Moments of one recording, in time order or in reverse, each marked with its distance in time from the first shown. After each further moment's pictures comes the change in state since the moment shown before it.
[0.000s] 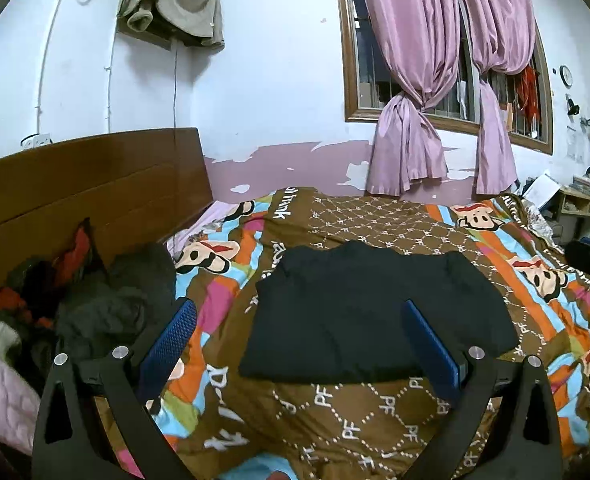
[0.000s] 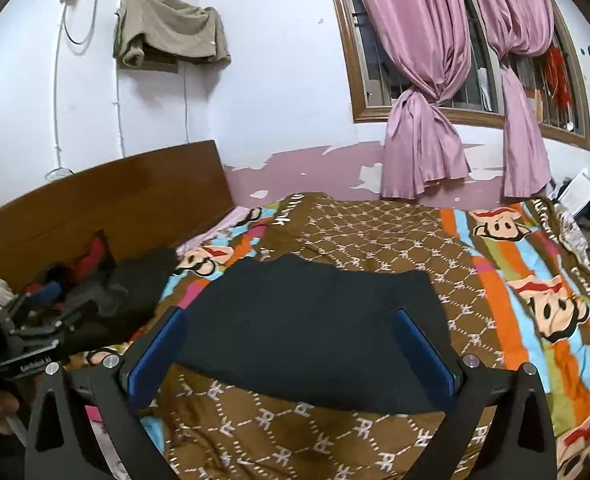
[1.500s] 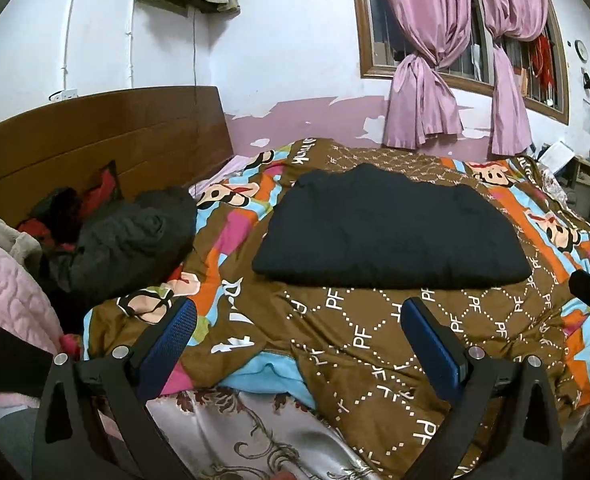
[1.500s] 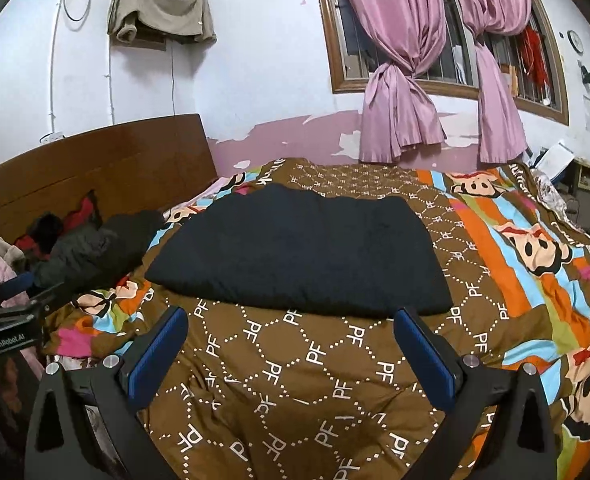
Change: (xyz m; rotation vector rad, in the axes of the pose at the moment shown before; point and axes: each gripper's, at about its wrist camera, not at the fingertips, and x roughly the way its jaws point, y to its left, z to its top) left arm -0.035 -0.018 -0.102 -0.001 0.133 0.079; right arm -0.032 0.009 -0.130 0.020 0.057 -0.074
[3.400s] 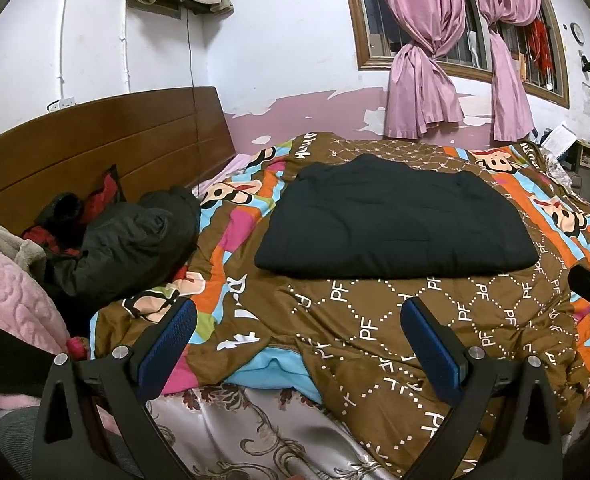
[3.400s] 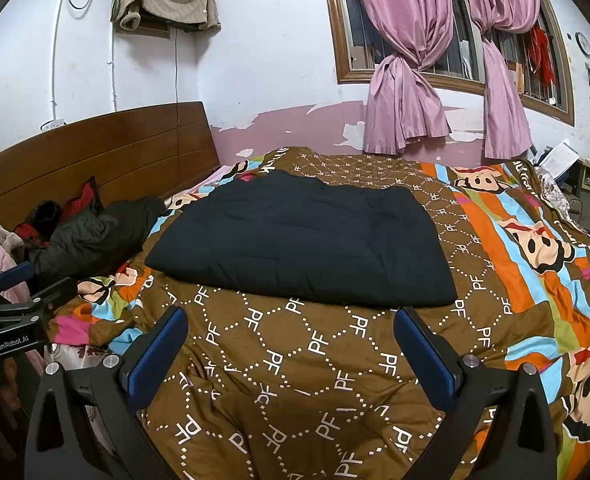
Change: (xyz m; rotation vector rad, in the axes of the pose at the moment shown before) left arm 0.005 -0.006 -0.008 0.041 0.015 0.033; right arm 0.005 0.006 -0.004 -0.019 0.032 0.002
